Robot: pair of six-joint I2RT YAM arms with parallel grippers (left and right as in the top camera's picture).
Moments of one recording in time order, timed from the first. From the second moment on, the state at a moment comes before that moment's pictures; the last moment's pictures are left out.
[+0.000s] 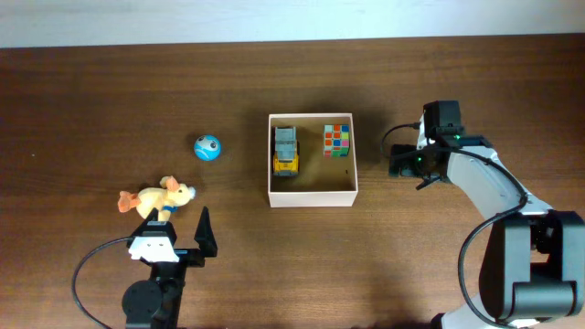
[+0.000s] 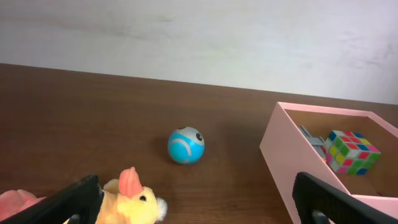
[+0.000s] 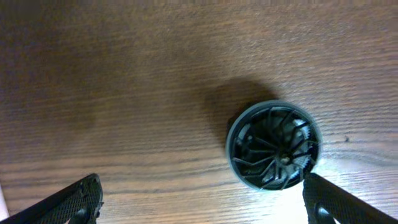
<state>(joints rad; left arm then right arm) -0.05 0.02 0.03 -0.10 0.02 -0.15 -0.01 1.75 1.09 -0.58 0.02 0.15</state>
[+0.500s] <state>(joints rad) -0.05 0.02 0.03 -0.10 0.02 -0.15 -0.01 1.78 1.04 -0.44 0.14 0.15</state>
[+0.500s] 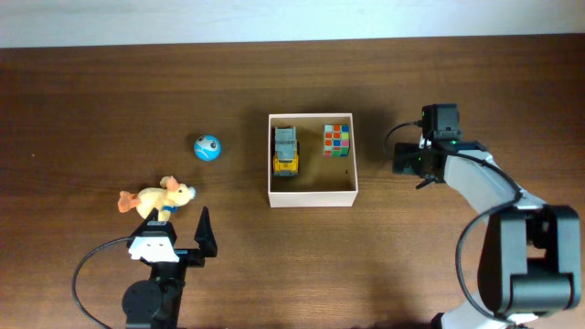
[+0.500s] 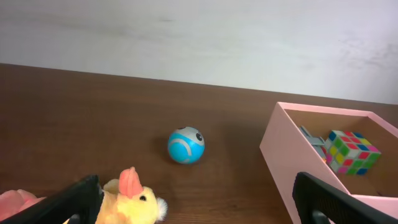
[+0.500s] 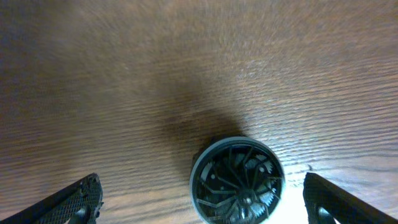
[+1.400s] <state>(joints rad) -0.05 0.02 0.03 -0.10 0.02 -0.15 -0.12 1.84 1.03 -0.40 0.13 0.18</state>
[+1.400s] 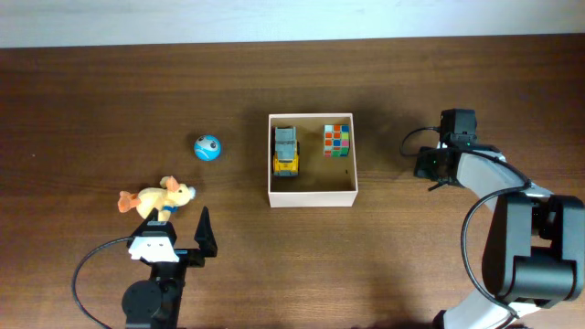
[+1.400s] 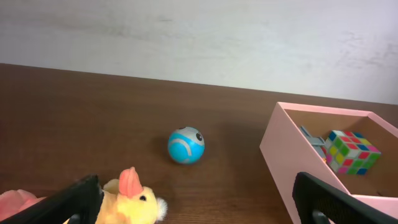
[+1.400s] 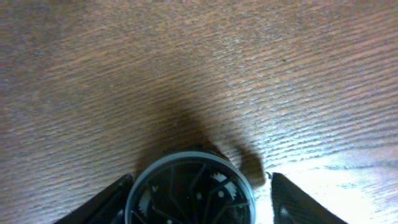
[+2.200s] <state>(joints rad) -0.05 0.02 0.03 -0.10 0.02 -0.15 -0.12 1.84 1.03 -0.38 0.08 0.16</state>
